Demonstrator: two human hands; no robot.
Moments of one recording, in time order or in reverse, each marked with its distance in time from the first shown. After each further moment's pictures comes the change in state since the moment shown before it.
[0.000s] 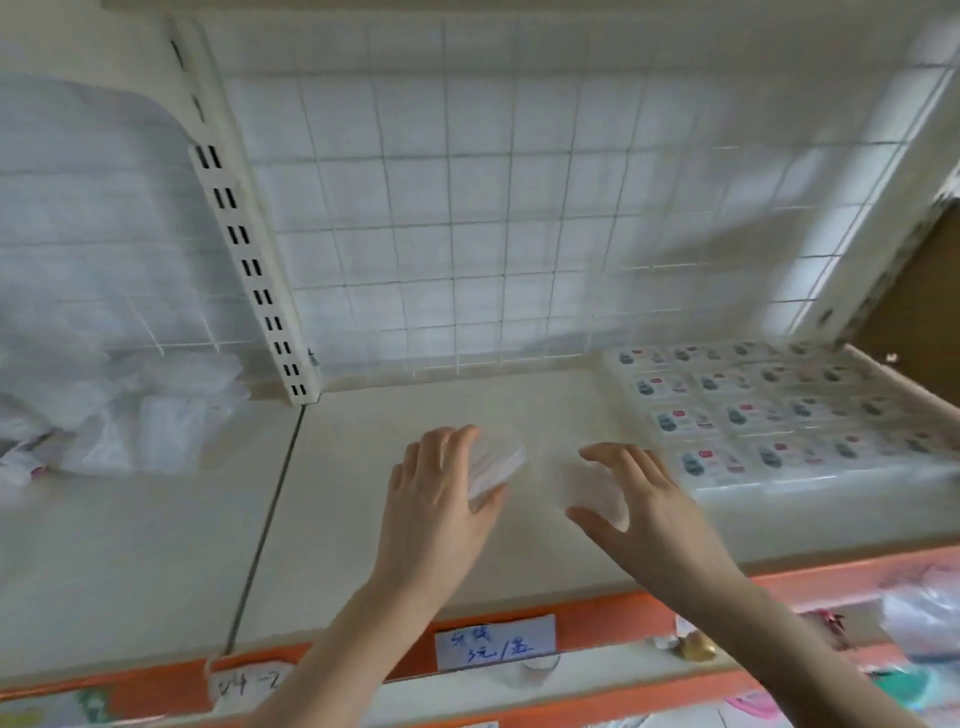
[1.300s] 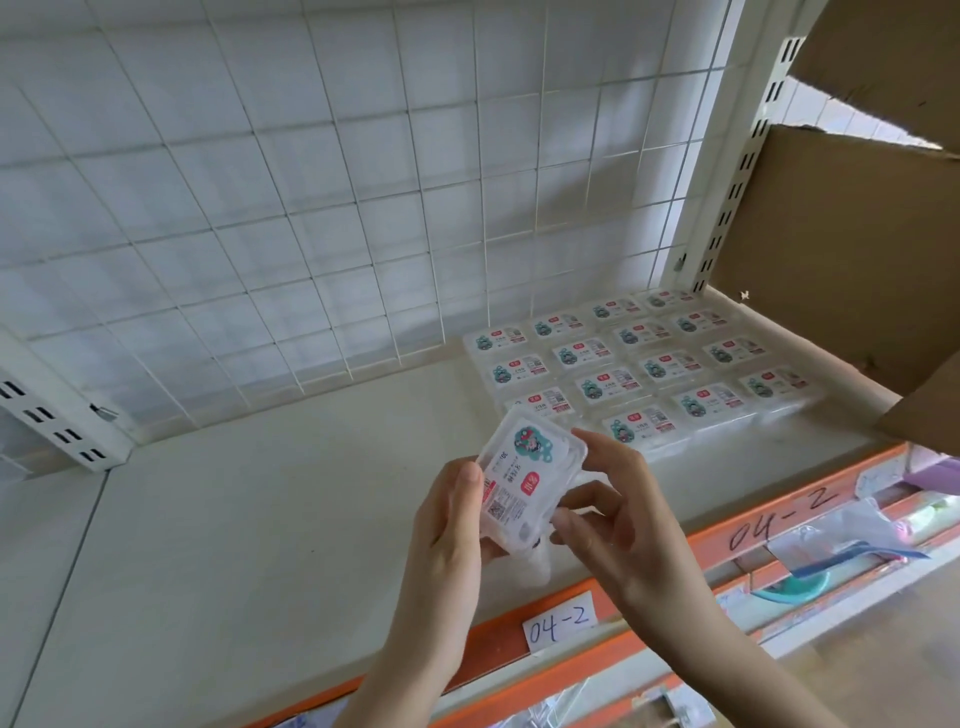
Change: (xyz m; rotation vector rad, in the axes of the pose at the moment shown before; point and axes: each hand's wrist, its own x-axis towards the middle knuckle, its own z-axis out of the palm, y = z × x) left_hand 0.021 0.150 0.053 -1.226 -0.282 -0.575; right_hand -0.044 0.067 -0.054 0.898 0.145 0.187
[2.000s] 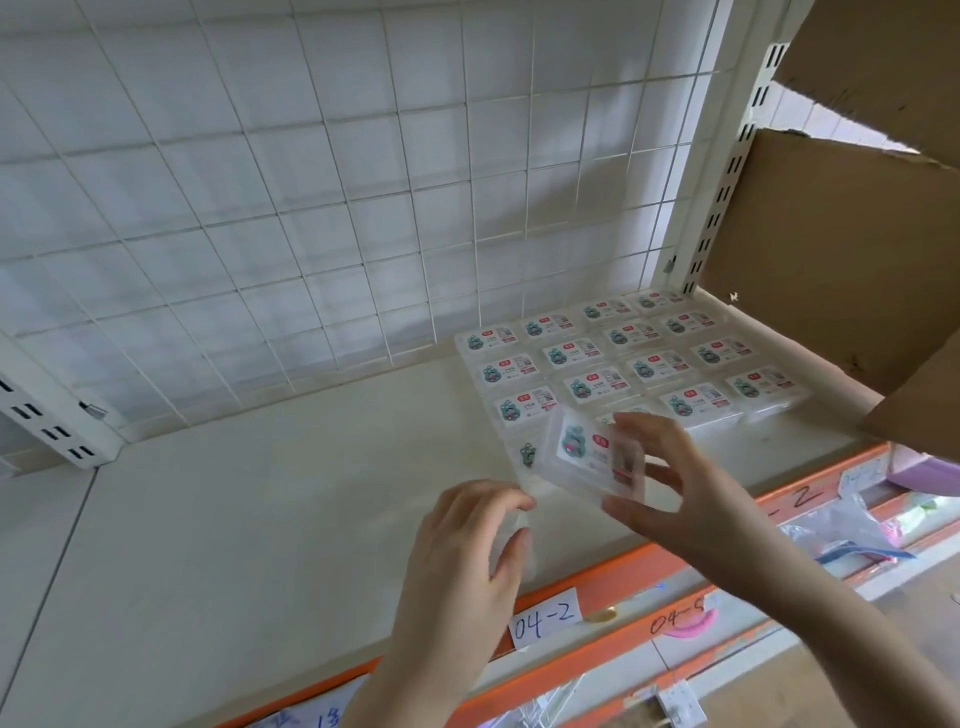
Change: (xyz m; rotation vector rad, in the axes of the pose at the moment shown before) left_hand -0.005 -0.021 -0.005 0.851 -0.138 0.549; right_hand 0.013 -0.010 -0.068 -0.435 -0.082 0.269
